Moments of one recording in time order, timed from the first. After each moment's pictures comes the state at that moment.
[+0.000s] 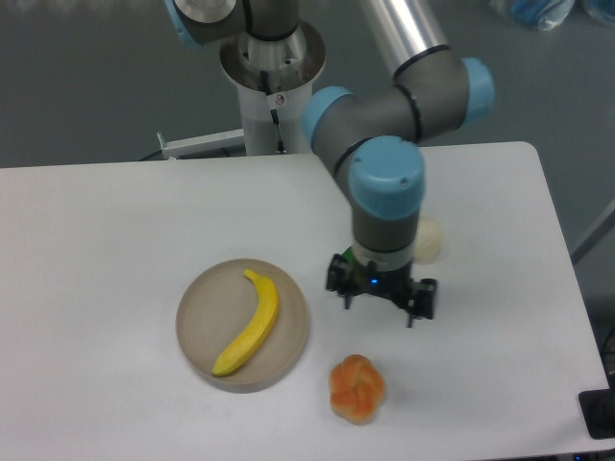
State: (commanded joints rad) arm 2.16 -2.01 -1.56 -0.98 1.52 0.58
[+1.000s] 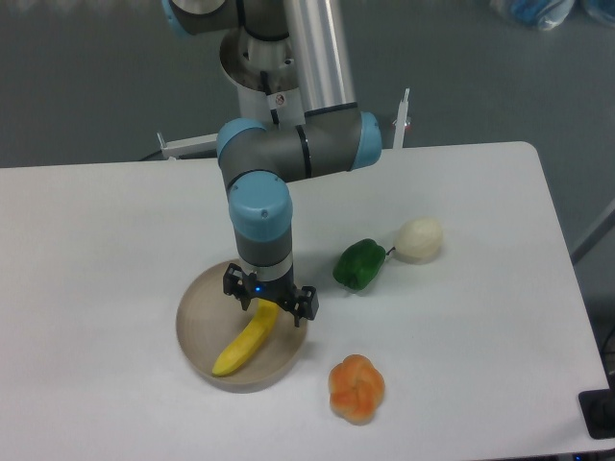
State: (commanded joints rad) arm 2.01 -2.04 -1.78 -0.78 1.56 0.57
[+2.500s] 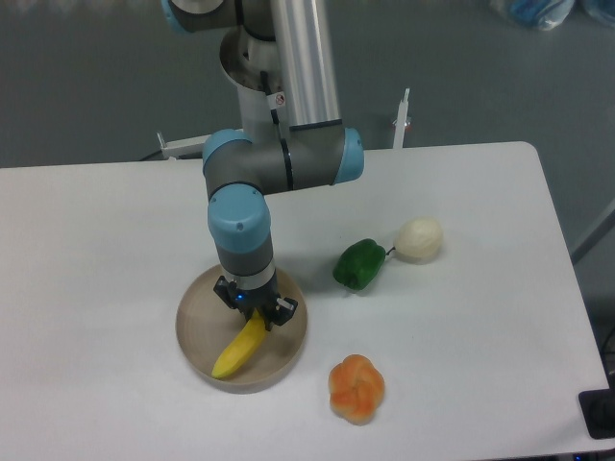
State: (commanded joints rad) arm 2.03 -2.00 -1.73 -0.78 1.59 0.65
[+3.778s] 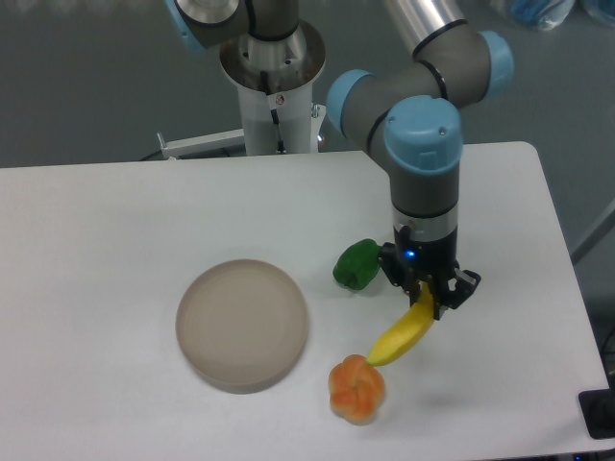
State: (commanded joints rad) arm 2.35 -1.99 -1.47 -0.92 1.59 1.14
